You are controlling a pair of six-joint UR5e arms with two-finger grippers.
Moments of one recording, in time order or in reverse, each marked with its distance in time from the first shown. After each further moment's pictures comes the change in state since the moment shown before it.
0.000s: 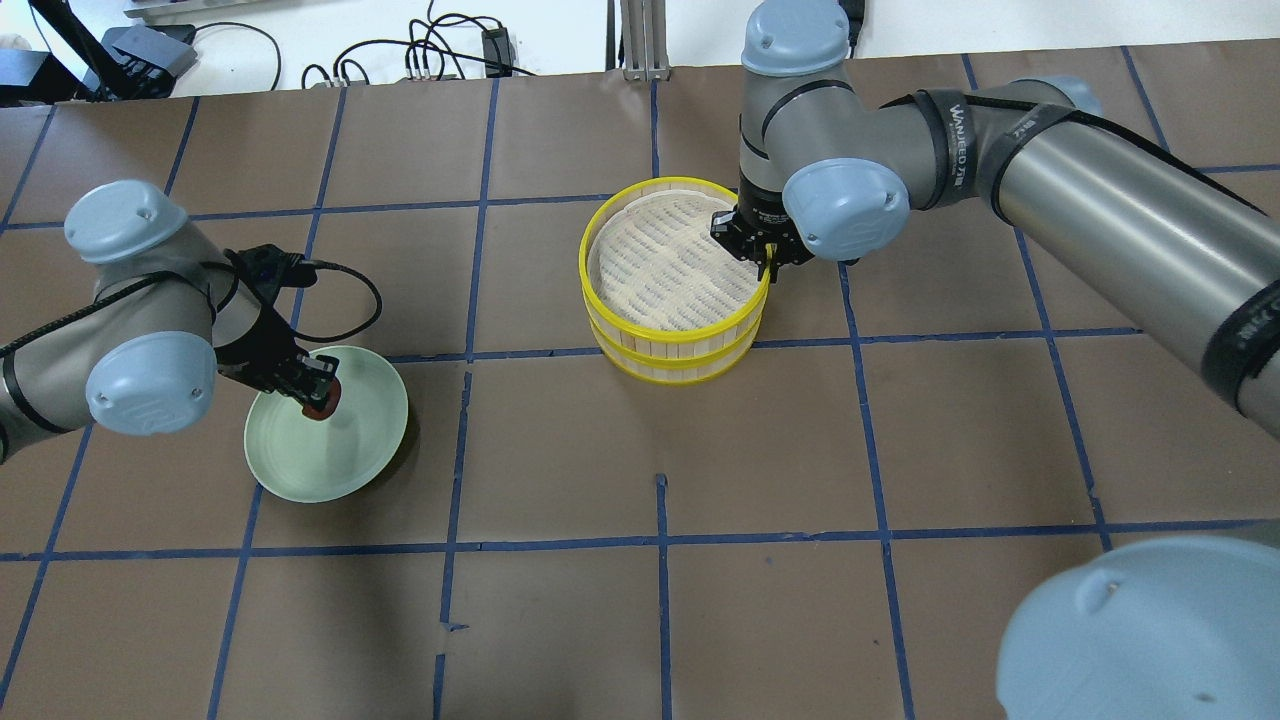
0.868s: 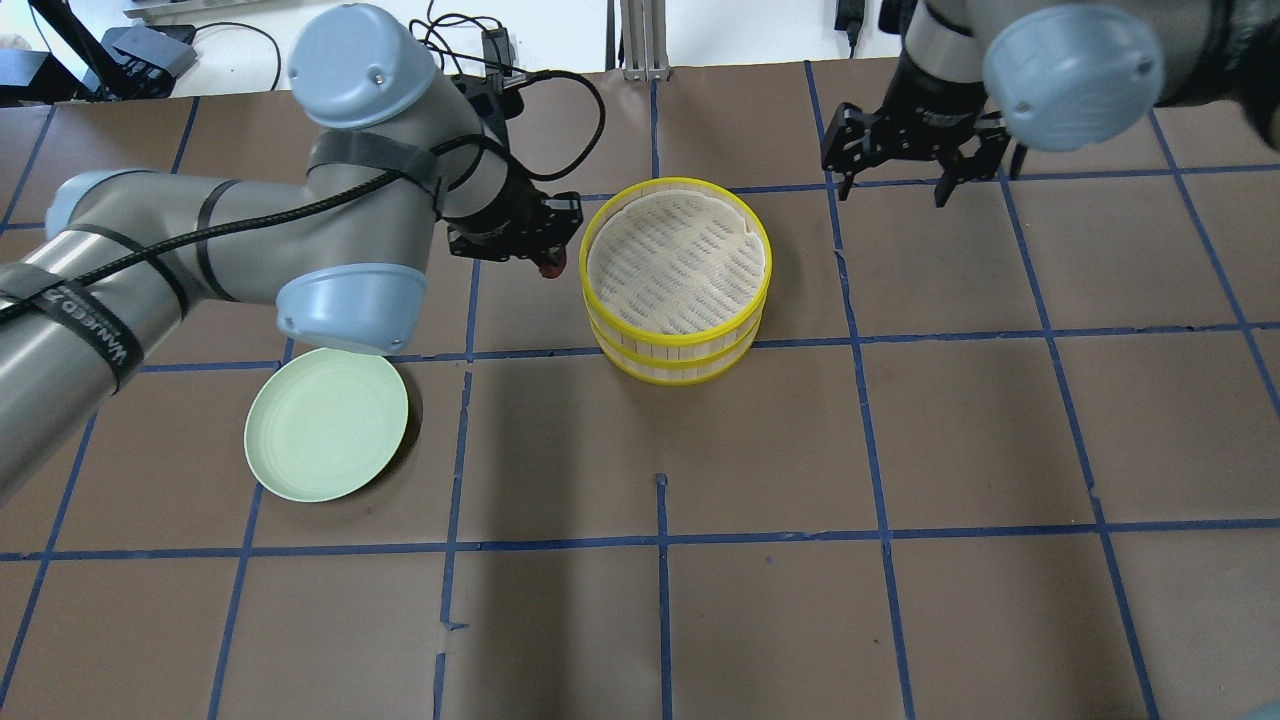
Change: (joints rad) left arm -0.493 -0.044 0.260 0.056 -0.141 -0.822; right arm -0.218 -0.226 -0.090 0.281 0.068 -0.268
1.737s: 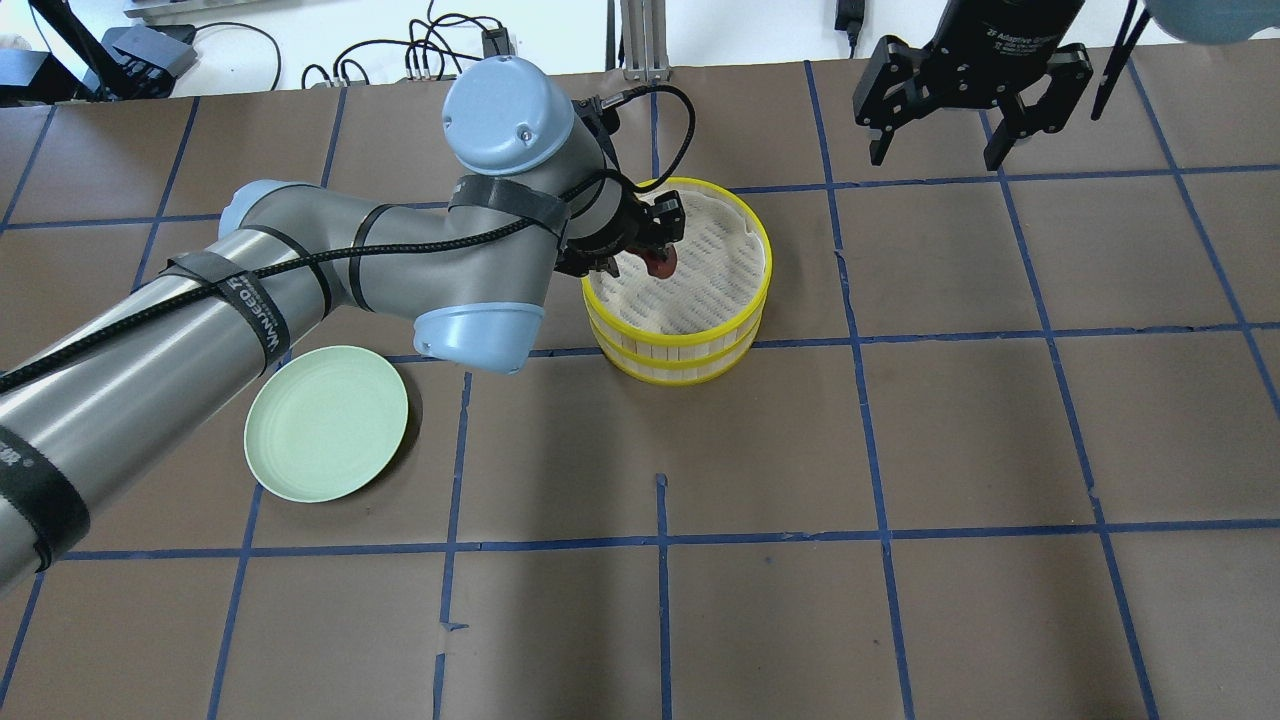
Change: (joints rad) left arm -0.095 -0.097 0.019 0.150 0.123 -0.027; right arm 0.019 -0.073 -0.103 0.209 0.014 -0.021
